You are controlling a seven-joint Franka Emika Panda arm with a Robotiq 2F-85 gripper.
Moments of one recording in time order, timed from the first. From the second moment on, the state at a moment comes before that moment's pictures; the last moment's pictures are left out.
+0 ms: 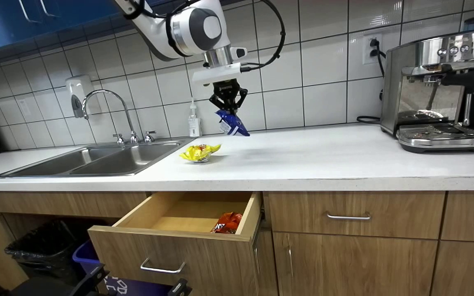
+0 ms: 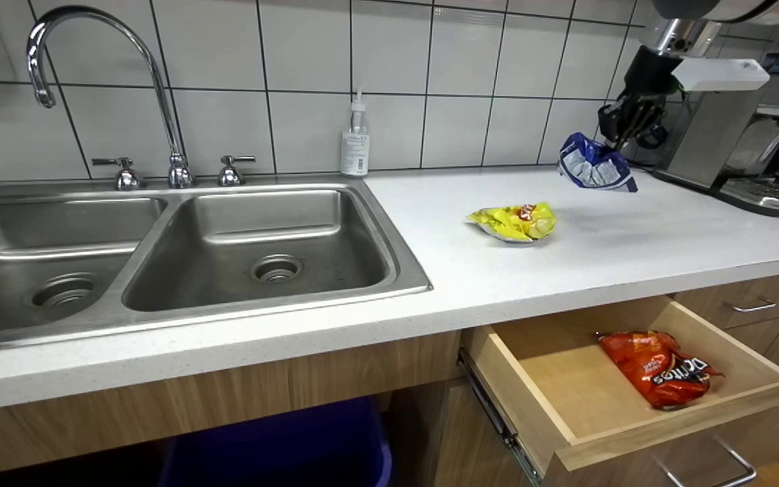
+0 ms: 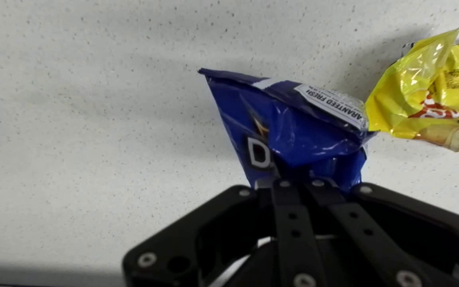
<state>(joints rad) -0.13 0.27 -0.01 -1.95 0.03 2.51 -0.33</state>
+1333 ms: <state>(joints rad) -0.13 0.07 -0.01 -2.37 0.12 2.69 -0.37</state>
